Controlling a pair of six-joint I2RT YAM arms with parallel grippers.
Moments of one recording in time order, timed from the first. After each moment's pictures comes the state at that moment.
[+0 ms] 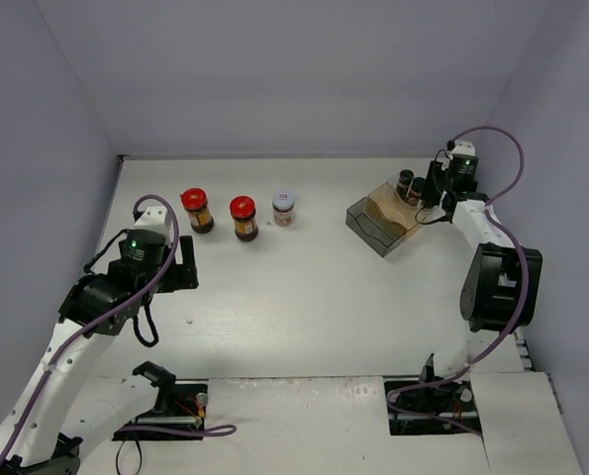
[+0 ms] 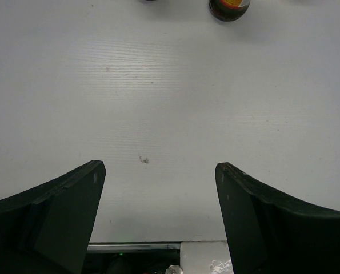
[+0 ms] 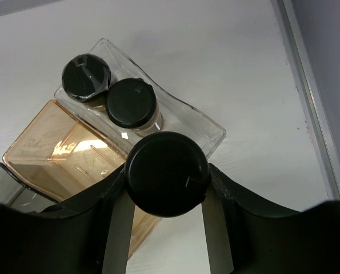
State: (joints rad) left arm -0.44 0.82 1.12 -1.05 -0.30 -0.38; right arm -0.14 1.74 1.24 -0.10 0.02 0.08
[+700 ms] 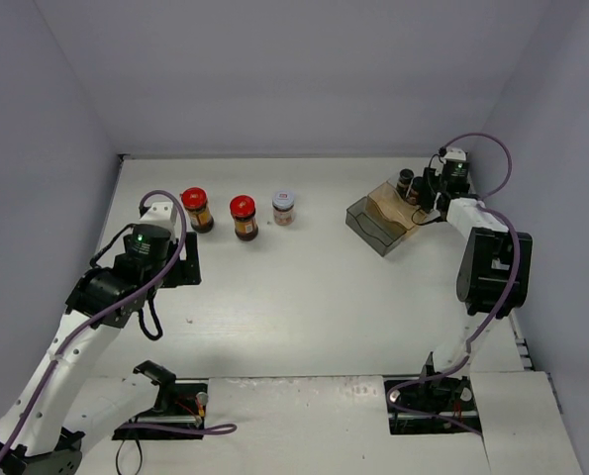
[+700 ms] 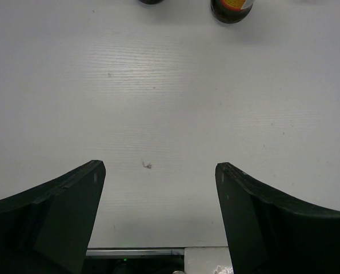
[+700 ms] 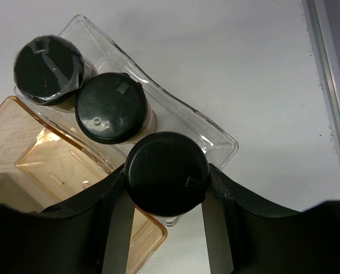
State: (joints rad) left arm -0.44 0.86 1.12 -1.02 -0.30 -0.35; right arm -0.14 1.88 1.27 -0.04 0.01 0.05
